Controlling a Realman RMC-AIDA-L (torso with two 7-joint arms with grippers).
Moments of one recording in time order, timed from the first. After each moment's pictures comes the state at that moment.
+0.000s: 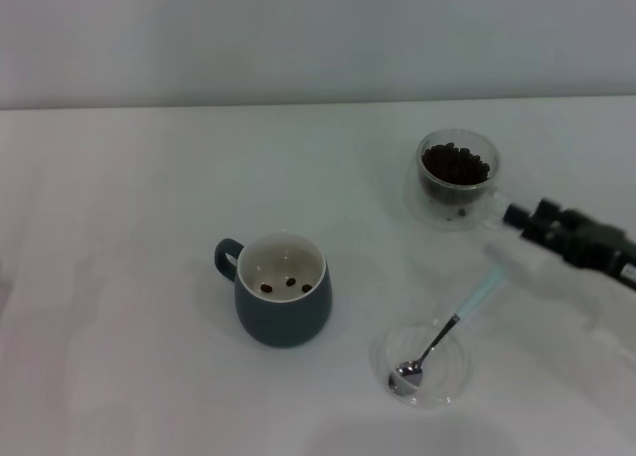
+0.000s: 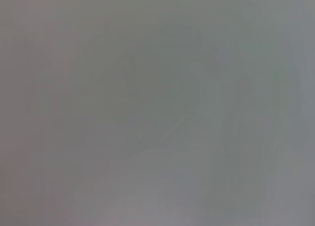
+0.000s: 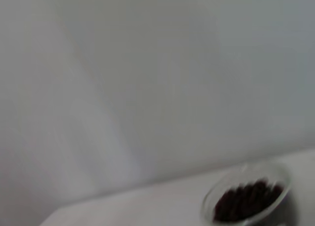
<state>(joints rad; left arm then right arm) -0.26 -2.08 2.77 0.10 -1.42 1.36 -0.27 0.31 1.95 -1.22 -0.21 -0.94 -1.28 1.22</state>
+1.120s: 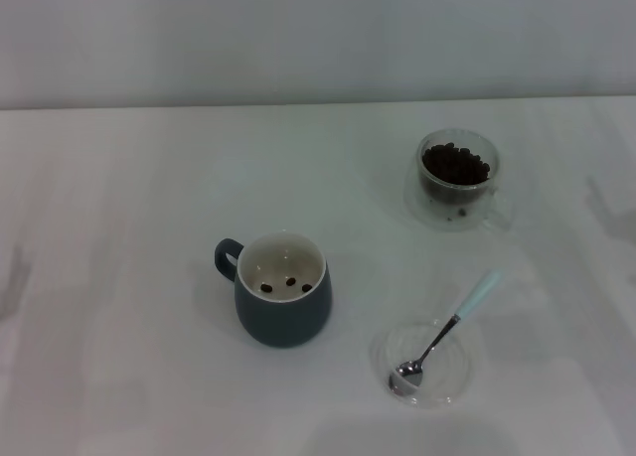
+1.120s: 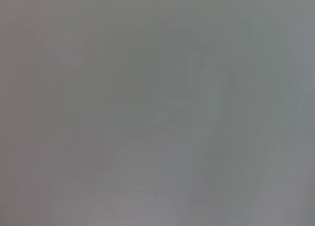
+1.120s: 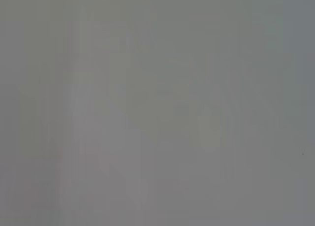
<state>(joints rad) -0.31 -2.08 2.77 0.11 -1.42 1.30 -0.26 0.38 2.02 -0.76 0.00 -0.67 -1.37 0.27</state>
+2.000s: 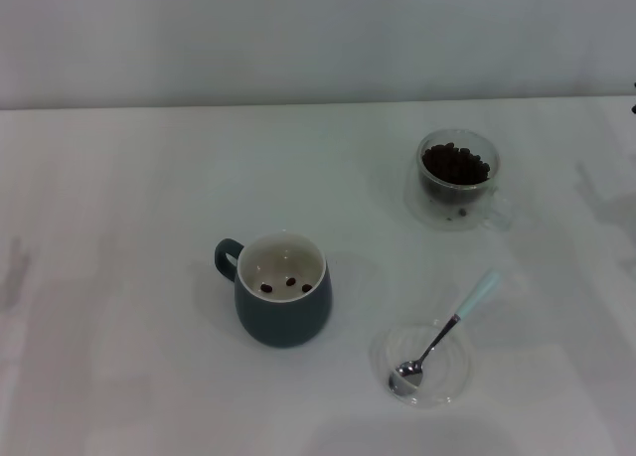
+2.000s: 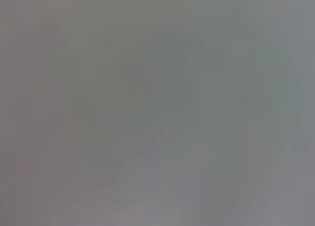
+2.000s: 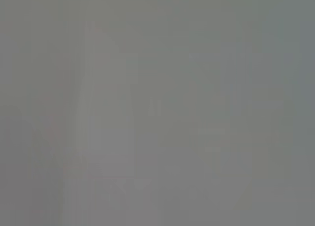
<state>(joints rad) -0.33 -2.08 2.77 0.14 -1.47 1.32 -0.26 0.41 2.02 -0.76 -0.02 -0.66 -1.39 0.27</state>
